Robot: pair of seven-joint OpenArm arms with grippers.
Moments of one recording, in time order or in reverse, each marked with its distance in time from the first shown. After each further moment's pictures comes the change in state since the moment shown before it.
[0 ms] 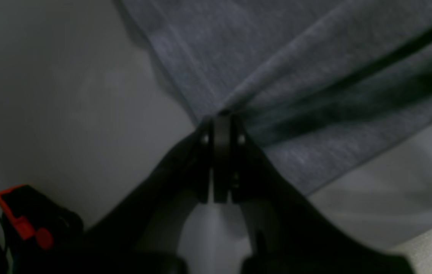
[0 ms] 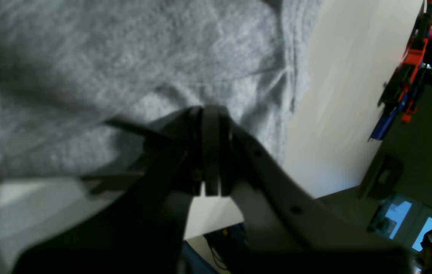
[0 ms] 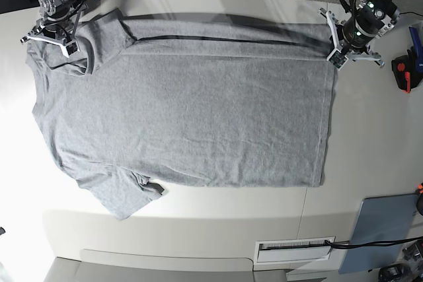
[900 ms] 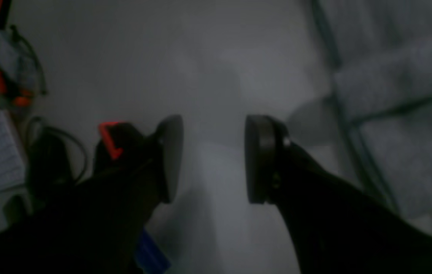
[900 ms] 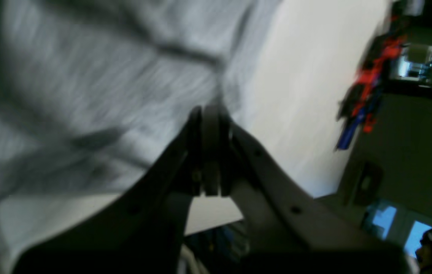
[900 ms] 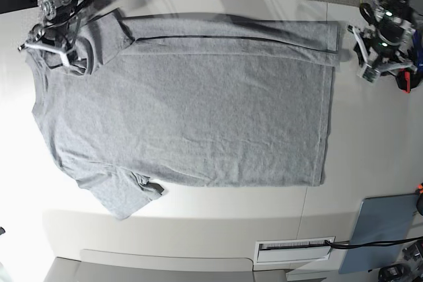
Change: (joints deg) left arm -0.1 -2.3 -10.6 0.0 -5.2 5.2 2.7; right arm -0.3 -0.1 2.4 10.8 -2.7 0.6 -3.5
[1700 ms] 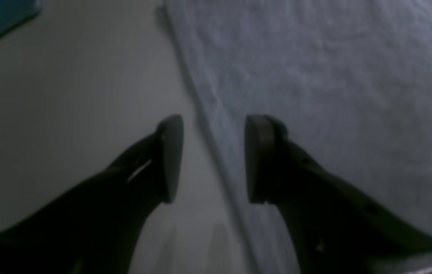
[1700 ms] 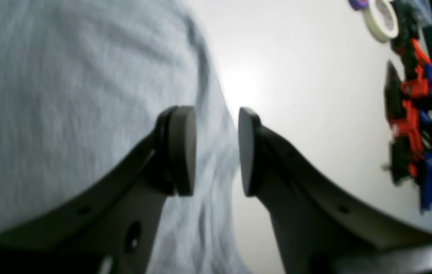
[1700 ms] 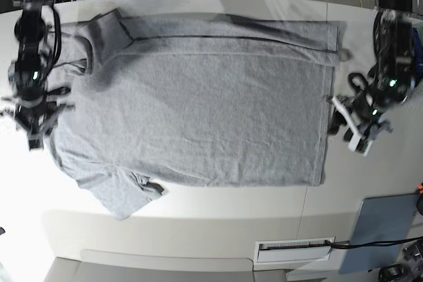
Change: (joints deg) left arm -33.7 4.9 12.8 -19.4 -17.0 -4.9 2.1; right arm 35.3 -0.3 5.6 -14.8 25.4 6.9 0.8
